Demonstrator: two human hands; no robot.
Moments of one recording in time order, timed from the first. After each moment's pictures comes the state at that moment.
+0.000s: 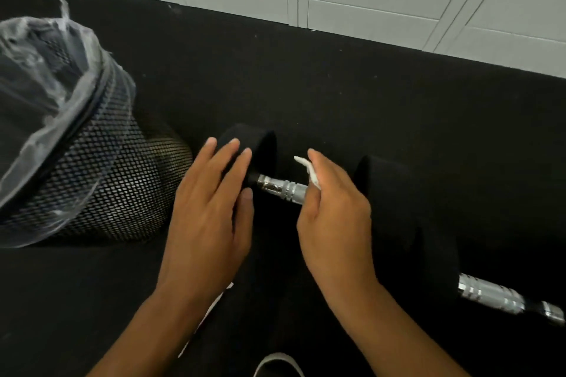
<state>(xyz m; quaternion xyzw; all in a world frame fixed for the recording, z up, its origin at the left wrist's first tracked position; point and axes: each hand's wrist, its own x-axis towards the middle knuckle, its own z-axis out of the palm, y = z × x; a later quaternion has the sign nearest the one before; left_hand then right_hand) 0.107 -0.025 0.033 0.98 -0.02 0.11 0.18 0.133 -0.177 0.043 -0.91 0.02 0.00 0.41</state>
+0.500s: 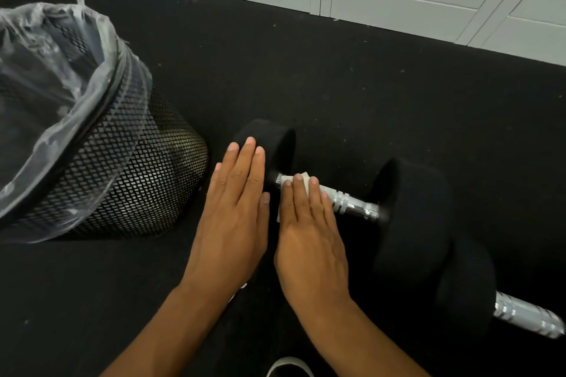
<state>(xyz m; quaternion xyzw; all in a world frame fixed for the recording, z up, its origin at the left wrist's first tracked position) 0.116 -0.014 -0.005 0.99 -0.02 0.06 0.13 0.118 -0.136 -0.019 -0.98 -0.13 0.08 0.16</state>
